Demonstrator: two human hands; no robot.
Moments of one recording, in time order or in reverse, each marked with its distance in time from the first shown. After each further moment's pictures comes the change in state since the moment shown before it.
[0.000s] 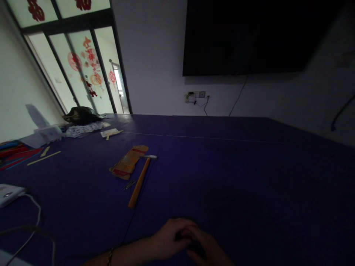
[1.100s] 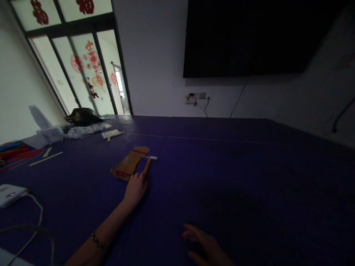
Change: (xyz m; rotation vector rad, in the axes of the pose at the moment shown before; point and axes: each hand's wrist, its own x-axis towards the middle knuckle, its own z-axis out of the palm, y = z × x) left_hand -0.009 -0.025 -0.126 1.119 0.648 -0.599; right_hand -0.001 0.015 0.006 0.012 0.036 0.010
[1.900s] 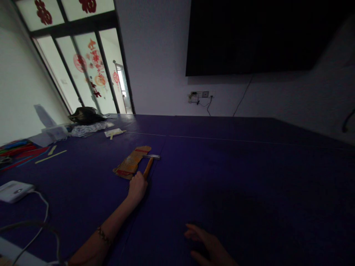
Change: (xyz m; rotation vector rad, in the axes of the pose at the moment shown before) left_hand 0.004 -0.001 0.013 0.023 -0.051 -0.200; right_hand -0.001 -0.003 -0.003 -0.009 -0.009 0.002
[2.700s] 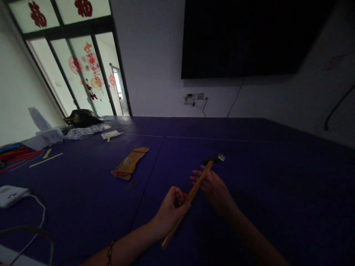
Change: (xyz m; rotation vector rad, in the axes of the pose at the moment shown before) left_hand -0.095 0.093 -0.036 -1.630 -0.503 0.254; right_hand 0.067 -0.057 -0.084 0.910 0.671 -0.020
